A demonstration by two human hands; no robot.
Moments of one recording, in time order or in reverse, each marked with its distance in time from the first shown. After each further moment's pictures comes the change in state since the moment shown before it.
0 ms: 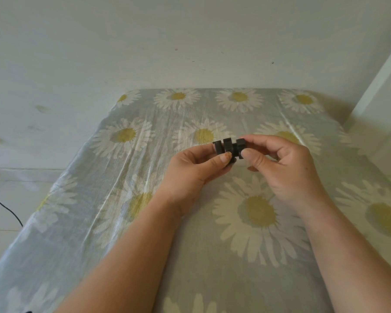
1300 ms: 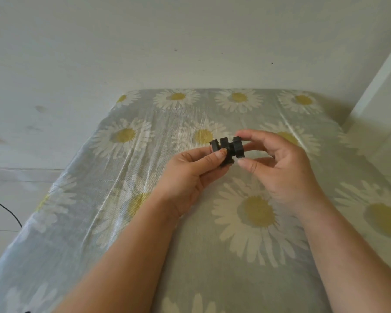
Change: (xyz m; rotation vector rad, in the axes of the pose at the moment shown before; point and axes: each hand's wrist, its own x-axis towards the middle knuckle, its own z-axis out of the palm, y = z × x) left_hand 0.002 0.002 -0.005 -0.114 -0.031 -0.089; right_hand -0.001 0.001 0.001 -0.016 -0.061 -0.006
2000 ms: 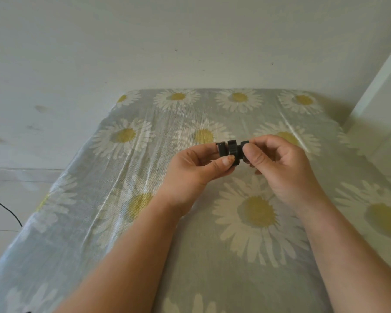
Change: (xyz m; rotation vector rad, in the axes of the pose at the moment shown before) left_hand -0.006 0.000 0.008 0.242 -0.017 0.166; right_hand -0.001 -0.002 -0.002 0.015 0.033 0.051
